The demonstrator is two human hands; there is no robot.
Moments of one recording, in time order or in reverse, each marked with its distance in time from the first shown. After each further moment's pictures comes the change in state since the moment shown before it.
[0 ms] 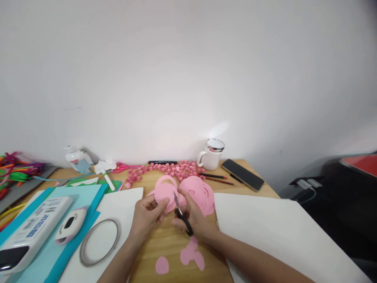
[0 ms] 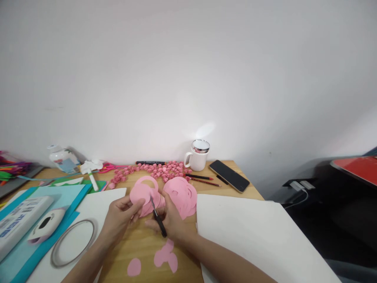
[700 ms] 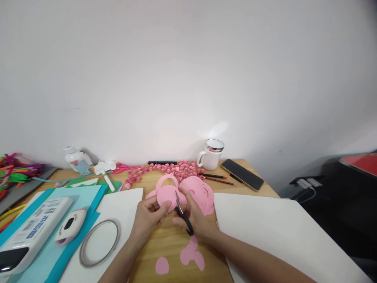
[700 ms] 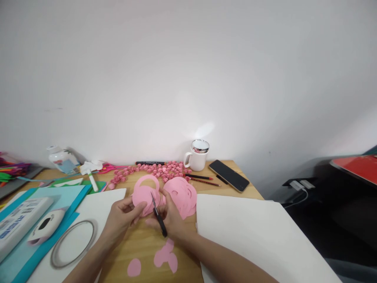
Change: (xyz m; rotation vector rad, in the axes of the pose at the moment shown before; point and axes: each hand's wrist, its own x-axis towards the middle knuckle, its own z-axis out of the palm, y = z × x) left_hand 0.002 -0.006 -0.002 0.062 -0.042 0.018; right_hand 0.000 -0.007 0.002 0.015 0.048 -0.019
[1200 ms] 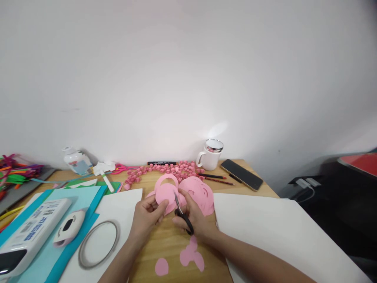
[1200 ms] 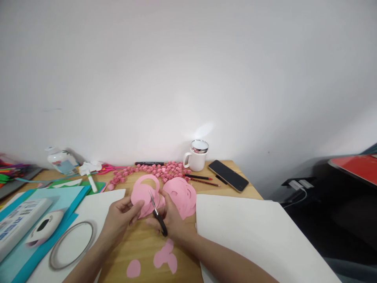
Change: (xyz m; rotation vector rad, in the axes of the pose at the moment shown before) left_hand 0.001 -0.002 -0.002 -0.017 0.008 0.028; right_hand 0.001 0.005 -0.001 0.011 -0.023 0.016
